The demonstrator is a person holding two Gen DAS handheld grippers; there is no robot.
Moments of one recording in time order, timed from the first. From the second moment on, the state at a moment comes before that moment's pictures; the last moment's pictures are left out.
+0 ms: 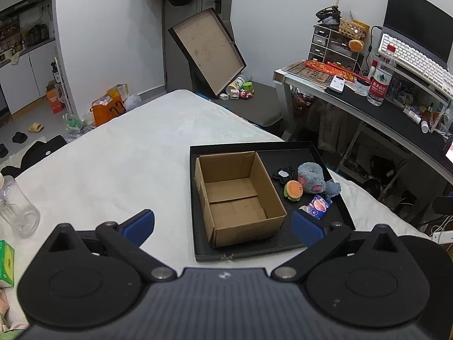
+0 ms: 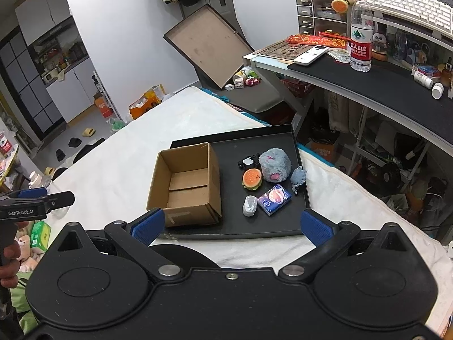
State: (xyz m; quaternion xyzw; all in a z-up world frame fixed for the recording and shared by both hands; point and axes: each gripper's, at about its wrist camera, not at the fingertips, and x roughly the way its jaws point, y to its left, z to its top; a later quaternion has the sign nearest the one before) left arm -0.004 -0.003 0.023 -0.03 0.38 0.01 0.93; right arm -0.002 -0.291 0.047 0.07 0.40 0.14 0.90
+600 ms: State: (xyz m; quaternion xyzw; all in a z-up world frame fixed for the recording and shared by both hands) left arm -0.001 -0.018 0.021 -0.02 0.38 -0.01 0.92; right arm 0.000 -0.300 0.041 0.07 0.41 0.13 0.90
